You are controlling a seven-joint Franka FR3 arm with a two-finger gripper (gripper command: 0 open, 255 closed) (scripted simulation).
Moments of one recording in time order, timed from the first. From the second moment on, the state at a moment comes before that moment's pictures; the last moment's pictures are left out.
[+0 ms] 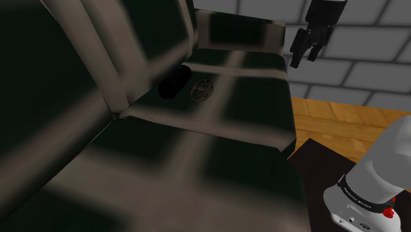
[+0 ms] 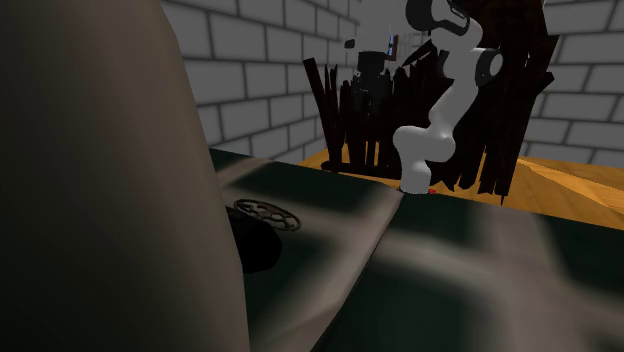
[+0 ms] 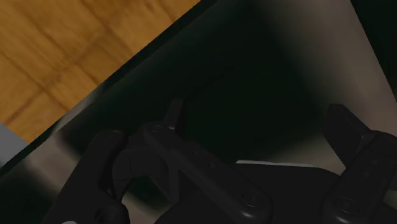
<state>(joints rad) 0.00 -0.79 0.07 -2.26 0.06 1.52 0.12</state>
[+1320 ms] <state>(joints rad) -0.13 -0.30 0.43 -2.11 0.11 1.95 0.83</state>
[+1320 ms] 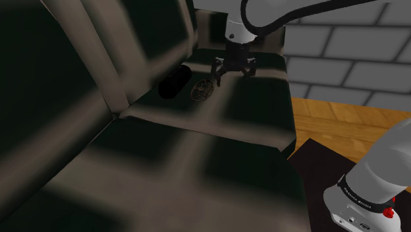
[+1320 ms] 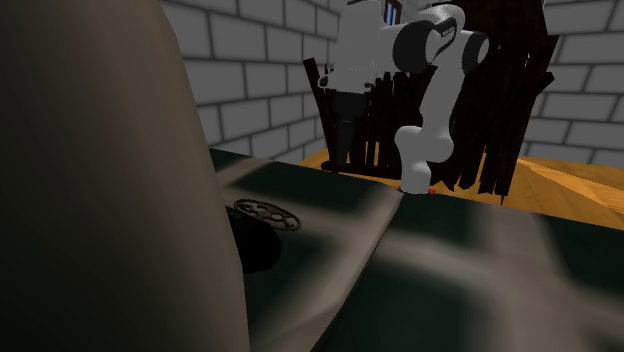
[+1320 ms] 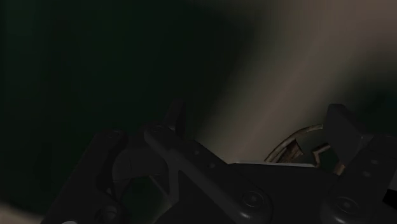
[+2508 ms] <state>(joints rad) -0.08 0.34 0.49 -1.62 -0.25 2.06 1.48</state>
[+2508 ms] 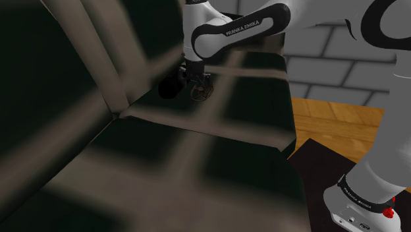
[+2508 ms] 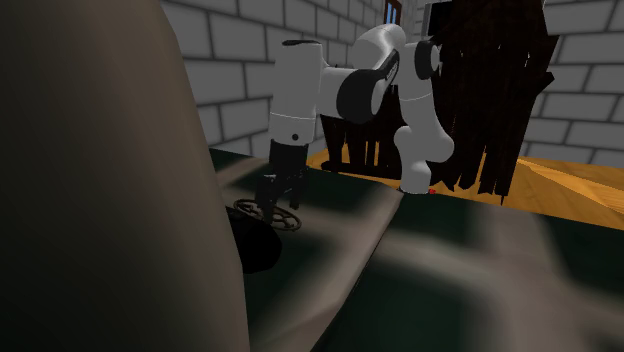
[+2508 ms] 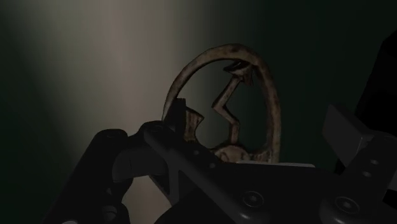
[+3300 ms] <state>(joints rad) -0.08 0.36 0.48 -1.65 -0.26 2.11 1.49</state>
